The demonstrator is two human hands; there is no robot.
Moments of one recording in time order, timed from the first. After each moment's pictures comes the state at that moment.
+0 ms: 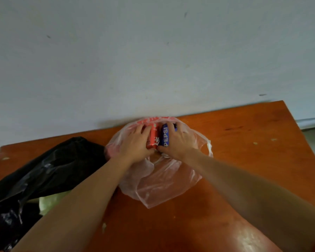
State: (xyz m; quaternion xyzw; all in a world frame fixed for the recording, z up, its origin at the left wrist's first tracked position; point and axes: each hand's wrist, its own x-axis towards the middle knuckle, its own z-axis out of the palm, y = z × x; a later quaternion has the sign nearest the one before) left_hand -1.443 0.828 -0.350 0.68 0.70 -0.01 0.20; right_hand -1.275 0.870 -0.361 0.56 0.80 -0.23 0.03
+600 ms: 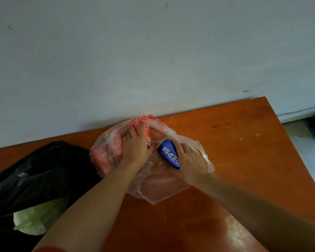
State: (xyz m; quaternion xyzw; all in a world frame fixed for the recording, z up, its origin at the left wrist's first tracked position) left_hand -1.393 0.831 -0.382 0.61 0.78 0.01 0.13; right_hand -1.198 0.817 -0.375 0.53 0.80 -0.27 0.01
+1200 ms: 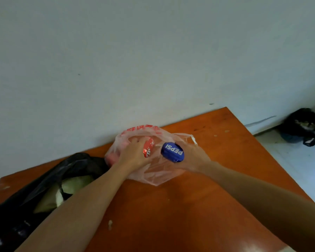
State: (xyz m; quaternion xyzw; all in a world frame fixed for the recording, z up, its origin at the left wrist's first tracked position) left_hand -1.400 0.734 -0.248 0.71 0.67 0.07 0.20; right_hand -1.179 0.745 -0.267 0.58 0.77 -0.25 -0.07
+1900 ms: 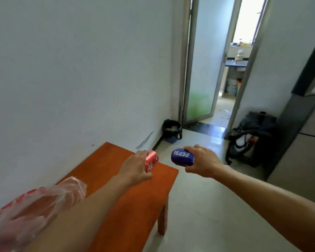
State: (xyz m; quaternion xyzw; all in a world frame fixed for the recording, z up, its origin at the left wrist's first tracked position) left_hand -1.078 0.537 -0.119 0.94 0.31 0.07 0.15; right_hand -0.874 0.386 -0.117 0.84 0.53 -0.05 -0.13
